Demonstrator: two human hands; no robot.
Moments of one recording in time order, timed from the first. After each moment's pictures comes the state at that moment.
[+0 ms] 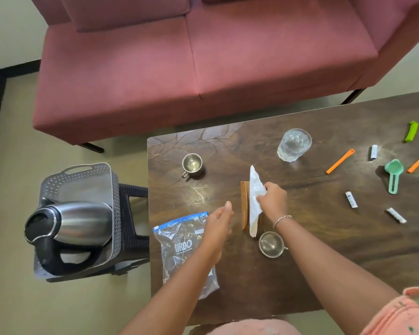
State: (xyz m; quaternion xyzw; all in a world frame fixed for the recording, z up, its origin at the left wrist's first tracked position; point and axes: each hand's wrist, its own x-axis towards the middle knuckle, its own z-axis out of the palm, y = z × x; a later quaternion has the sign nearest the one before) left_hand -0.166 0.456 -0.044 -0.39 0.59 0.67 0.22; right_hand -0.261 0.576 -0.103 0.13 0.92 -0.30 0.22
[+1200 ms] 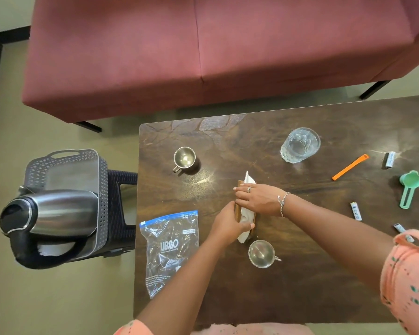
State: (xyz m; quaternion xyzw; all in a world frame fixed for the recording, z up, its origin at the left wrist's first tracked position) left_hand -0.214 0.487 -0.108 -0.29 0.77 0.48 0.31; right_hand -0.328 0.599 -0.156 -0.70 0.69 0.07 0.17
